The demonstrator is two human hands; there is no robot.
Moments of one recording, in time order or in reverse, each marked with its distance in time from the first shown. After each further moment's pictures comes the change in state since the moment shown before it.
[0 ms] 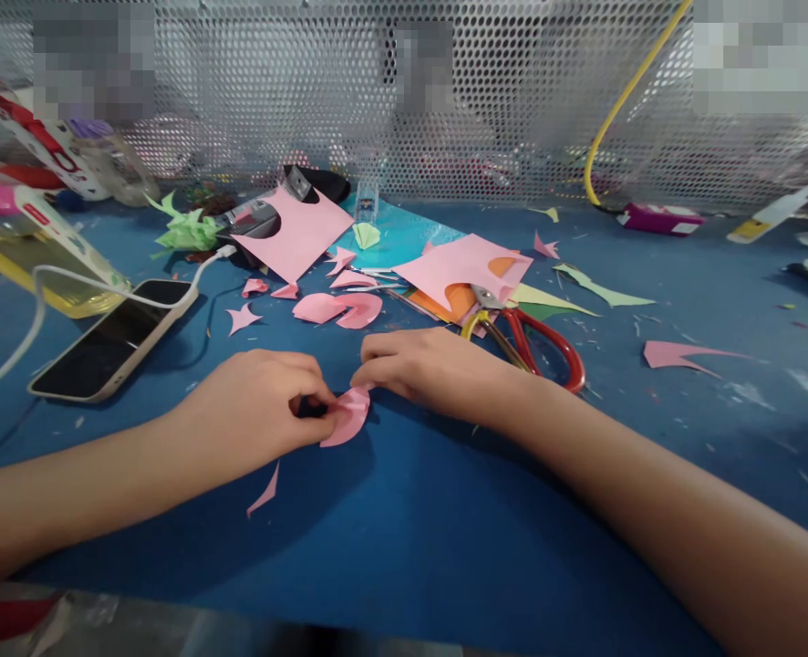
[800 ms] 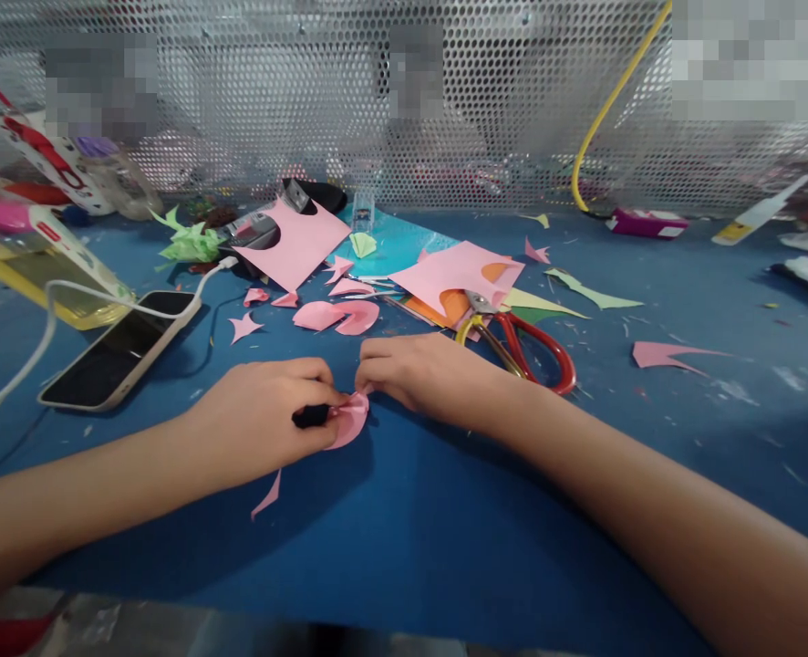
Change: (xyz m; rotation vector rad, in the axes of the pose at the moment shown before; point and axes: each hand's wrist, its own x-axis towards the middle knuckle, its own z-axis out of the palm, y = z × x) left_hand -0.003 0.005 0.000 0.085 0.013 0.051; right_hand -0.001 -0.005 -0.001 0.004 0.004 0.033
